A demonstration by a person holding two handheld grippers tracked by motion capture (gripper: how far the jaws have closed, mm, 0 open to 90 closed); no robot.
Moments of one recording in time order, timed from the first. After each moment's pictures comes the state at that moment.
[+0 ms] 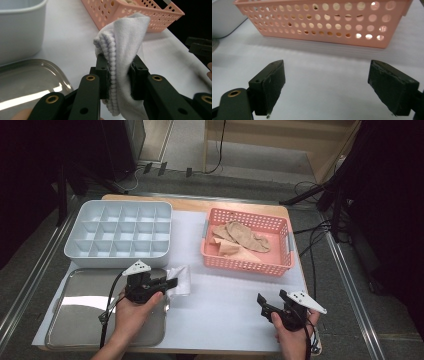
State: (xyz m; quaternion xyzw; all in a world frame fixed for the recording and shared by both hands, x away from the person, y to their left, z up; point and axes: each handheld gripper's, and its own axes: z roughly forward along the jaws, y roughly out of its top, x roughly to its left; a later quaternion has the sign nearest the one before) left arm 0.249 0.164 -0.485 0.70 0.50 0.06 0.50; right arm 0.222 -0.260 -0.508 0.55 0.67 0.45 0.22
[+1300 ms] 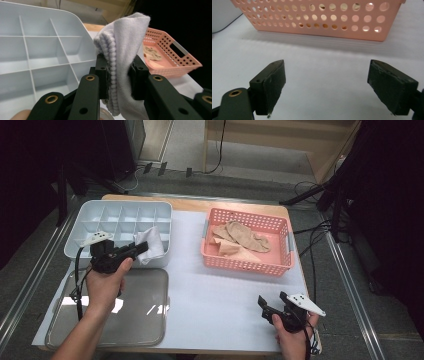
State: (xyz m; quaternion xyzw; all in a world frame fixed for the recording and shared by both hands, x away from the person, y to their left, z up) left arm 0.294 0.234 -0.435 0.63 0.54 0.15 0.54; right arm 0.222 -0.263 -0.522 0.55 0.67 0.45 0.23
